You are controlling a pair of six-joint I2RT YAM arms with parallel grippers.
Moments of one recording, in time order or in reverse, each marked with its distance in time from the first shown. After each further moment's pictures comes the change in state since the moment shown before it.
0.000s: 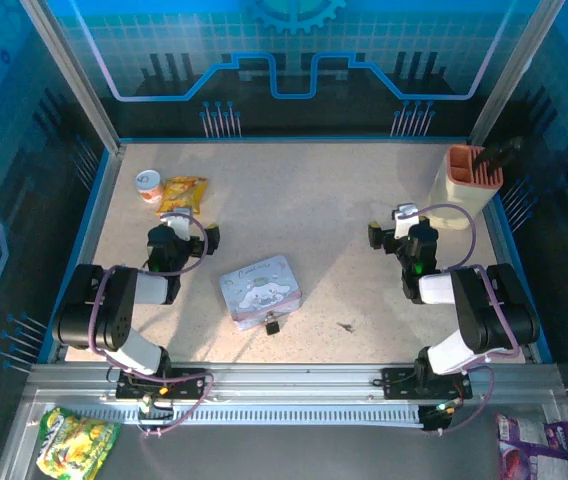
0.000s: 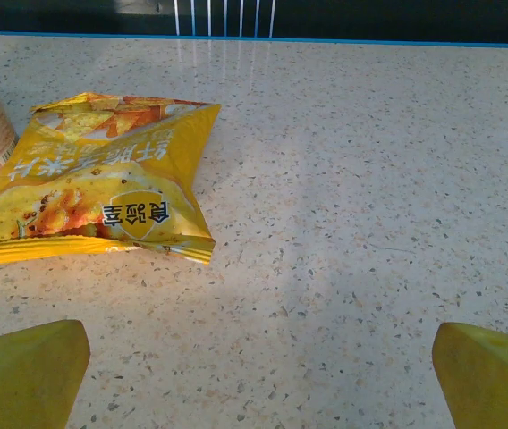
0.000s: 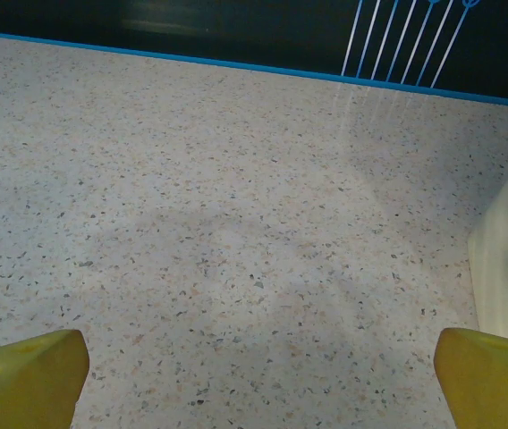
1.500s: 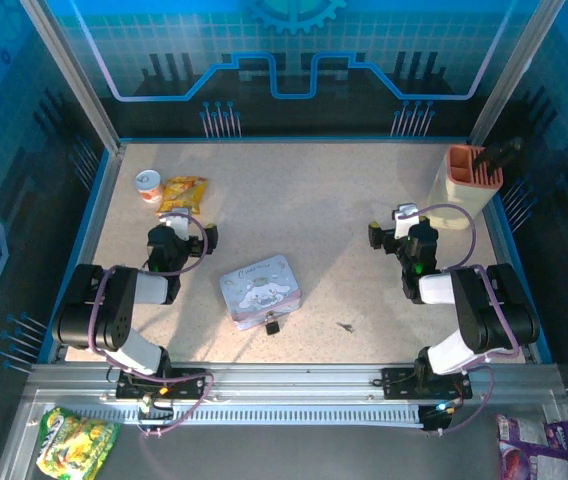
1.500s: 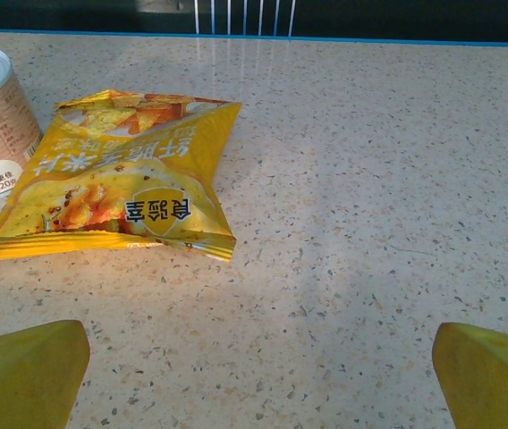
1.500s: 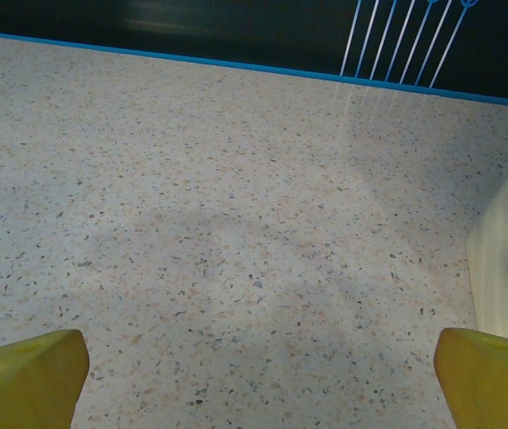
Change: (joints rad) left arm 0.000 -0.003 0.000 -0.008 -0.039 -0.002; right arm 0.000 0.000 0.000 0.001 -0.002 -0.001
